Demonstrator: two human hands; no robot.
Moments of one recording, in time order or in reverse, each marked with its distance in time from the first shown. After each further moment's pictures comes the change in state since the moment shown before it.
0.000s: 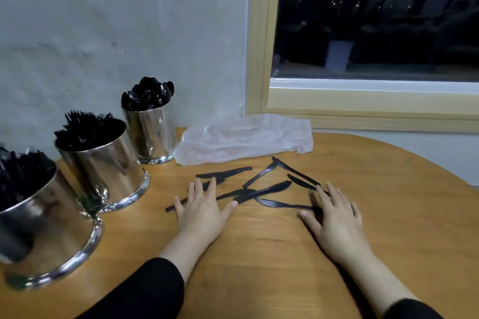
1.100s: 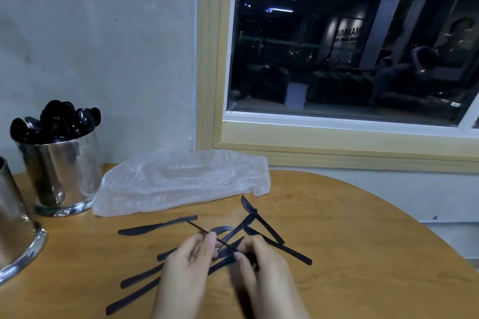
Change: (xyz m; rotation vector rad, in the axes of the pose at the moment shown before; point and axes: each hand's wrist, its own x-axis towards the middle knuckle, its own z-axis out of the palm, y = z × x) left_hand 0.004 0.103 0.020 -1.228 0.166 0.024; right_hand 0.030 -0.042 -0.014 0.542 0.007 -0.141
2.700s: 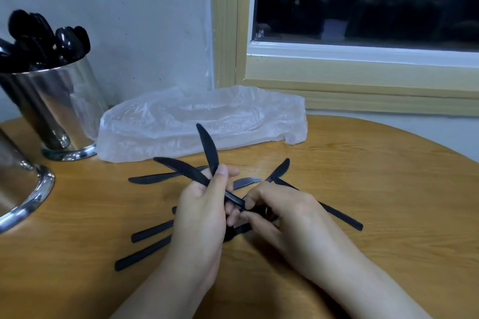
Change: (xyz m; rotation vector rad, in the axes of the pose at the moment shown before) left_hand 0.024 0.002 0.013 -0.438 0.021 -0.081; right_hand 0.036 0.005 0.001 -0.033 -0.180 -0.427
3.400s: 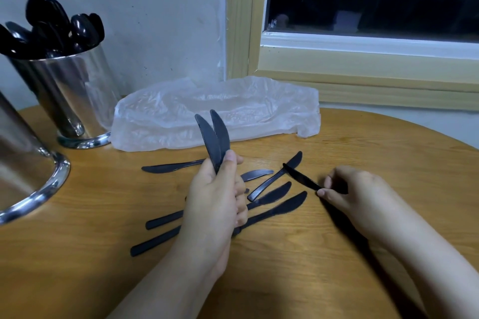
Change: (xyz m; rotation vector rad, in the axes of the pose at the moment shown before) left_hand 0.002 0.005 -0.007 -0.044 -0.017 -0.055; right_hand -0.009 0.056 -0.047 -0.227 -0.075 0.595
